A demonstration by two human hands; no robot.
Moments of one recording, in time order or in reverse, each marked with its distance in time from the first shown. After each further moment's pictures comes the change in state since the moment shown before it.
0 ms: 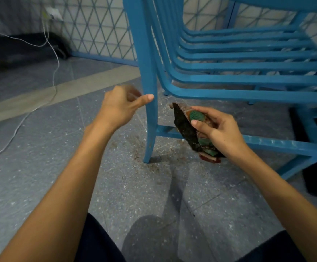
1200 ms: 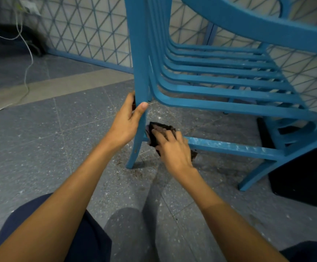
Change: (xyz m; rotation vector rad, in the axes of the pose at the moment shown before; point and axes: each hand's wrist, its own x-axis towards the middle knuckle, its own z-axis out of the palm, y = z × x) left_hand 0.002 -0.022 0.047 -0.448 0.027 0.295; right_hand 0.005 0.036 0.085 -1.104 0.048 -0.210
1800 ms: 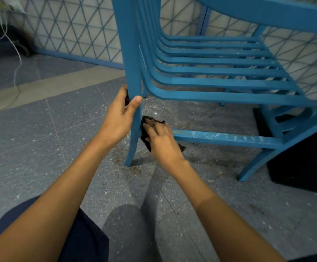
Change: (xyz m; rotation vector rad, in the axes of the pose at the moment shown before) left_hand -0.001 -0.001 -0.001 0.018 0.001 0.049; right_hand 0.009 -0.008 0.024 0.201 0.015 -0.064
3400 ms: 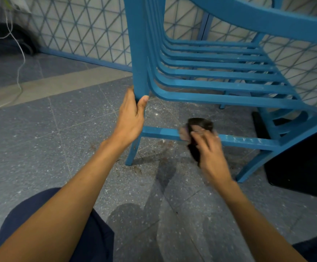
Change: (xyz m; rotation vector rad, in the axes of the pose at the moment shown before) left_hand -0.001 0.007 0.018 0.142 0.113 0.032; right_hand -0.084 0.092 -0.046 -0.065 0.123 0.135
